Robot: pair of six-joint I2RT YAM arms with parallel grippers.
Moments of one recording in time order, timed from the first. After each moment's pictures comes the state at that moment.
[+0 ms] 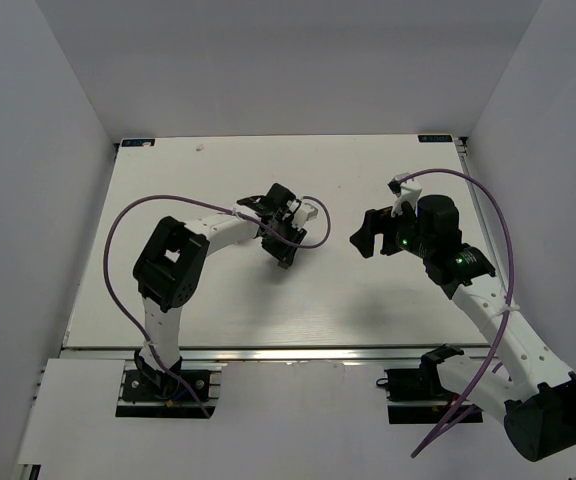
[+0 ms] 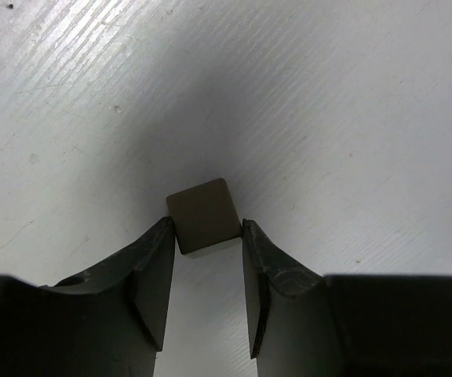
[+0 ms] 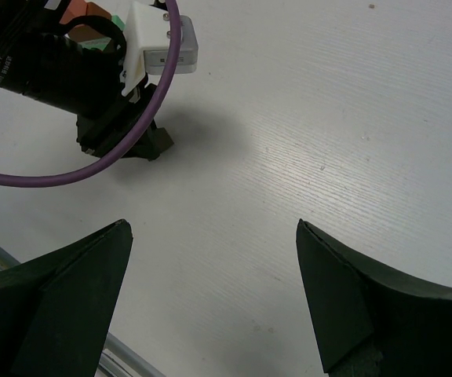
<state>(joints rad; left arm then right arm) -0.63 2.00 1.39 -0.53 0.23 0.09 0.37 0.97 0.85 -0.36 -0.28 0.14</state>
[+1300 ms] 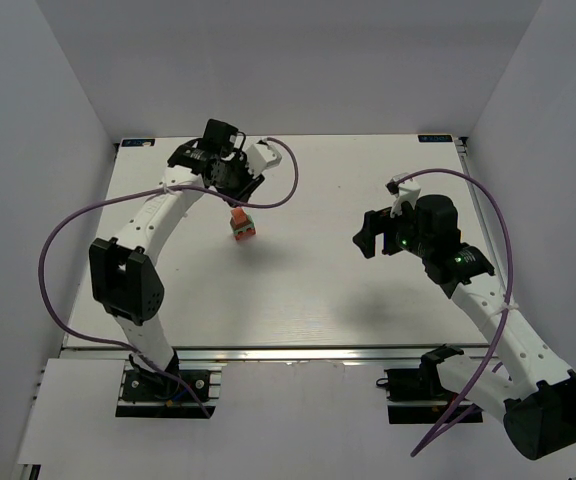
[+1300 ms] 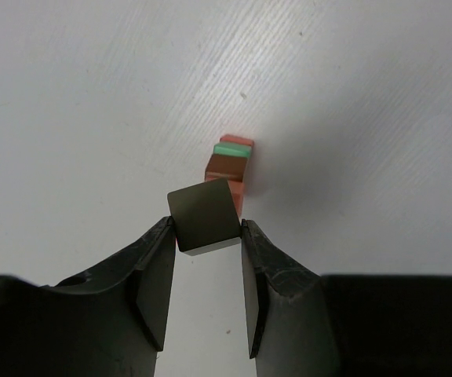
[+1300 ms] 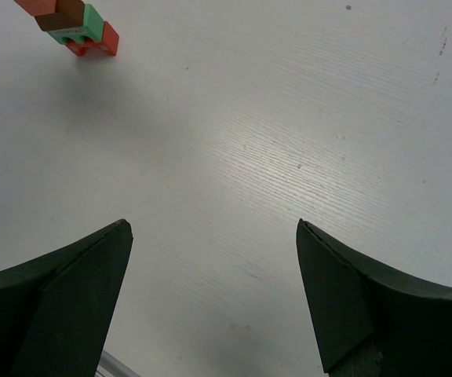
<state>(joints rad) -0.39 1.80 1.75 -0.88 0.21 0.60 0.37 0.98 0.85 -0.37 -0.24 0.07</state>
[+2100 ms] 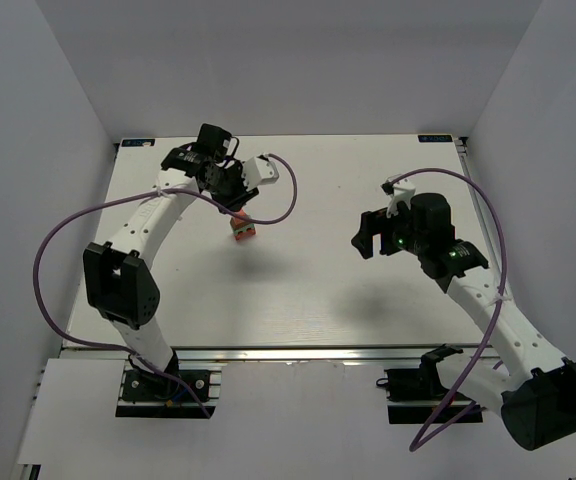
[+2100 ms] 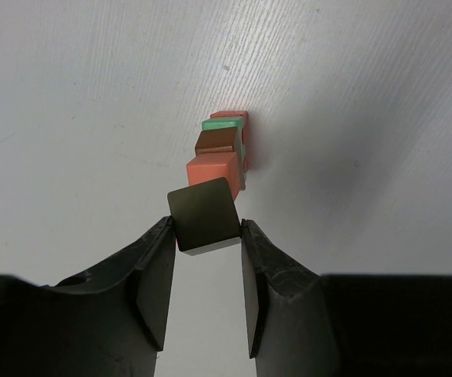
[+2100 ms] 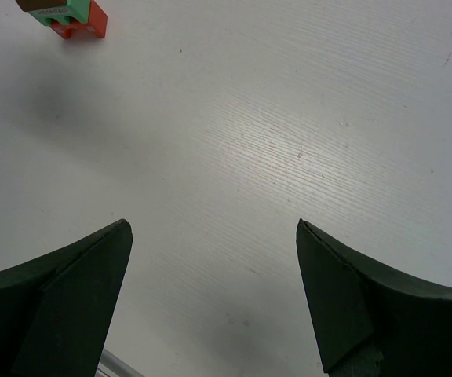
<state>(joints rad) -0.35 1.74 1.68 -0.95 0.28 0.87 0.37 1.03 0.85 -0.38 -0.24 0.07</state>
